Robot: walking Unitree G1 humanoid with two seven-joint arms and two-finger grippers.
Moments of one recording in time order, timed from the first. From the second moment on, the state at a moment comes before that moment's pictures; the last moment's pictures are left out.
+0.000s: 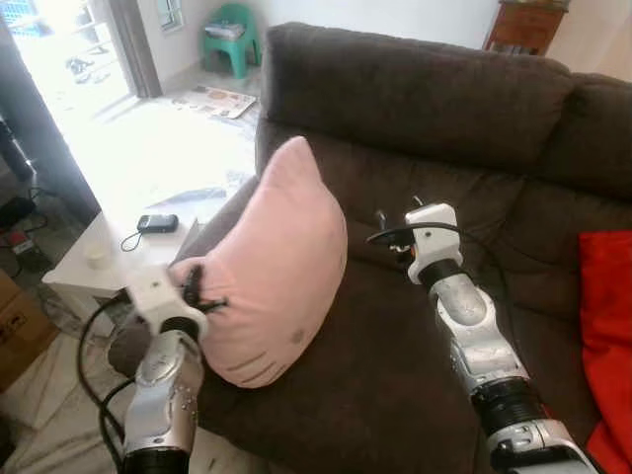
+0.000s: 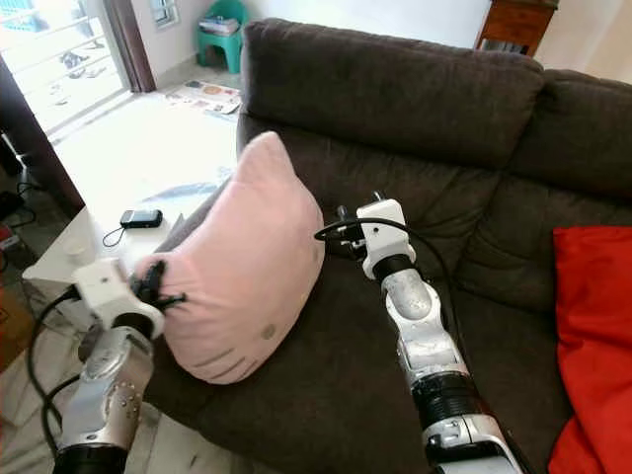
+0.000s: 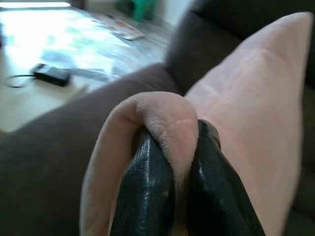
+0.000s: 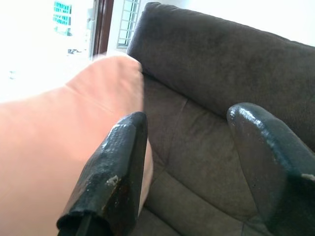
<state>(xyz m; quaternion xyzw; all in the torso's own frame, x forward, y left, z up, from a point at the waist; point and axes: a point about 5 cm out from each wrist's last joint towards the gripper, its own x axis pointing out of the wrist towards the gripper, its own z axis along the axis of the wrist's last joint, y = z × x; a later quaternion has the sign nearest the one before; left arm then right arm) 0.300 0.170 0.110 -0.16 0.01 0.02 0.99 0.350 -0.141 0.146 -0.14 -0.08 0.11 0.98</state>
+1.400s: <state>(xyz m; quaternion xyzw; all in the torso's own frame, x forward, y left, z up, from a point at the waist) 0.313 0.177 0.114 -0.27 0.04 0.00 0.96 0.338 -0.135 0.132 -0.12 -0.04 0.11 0.99</state>
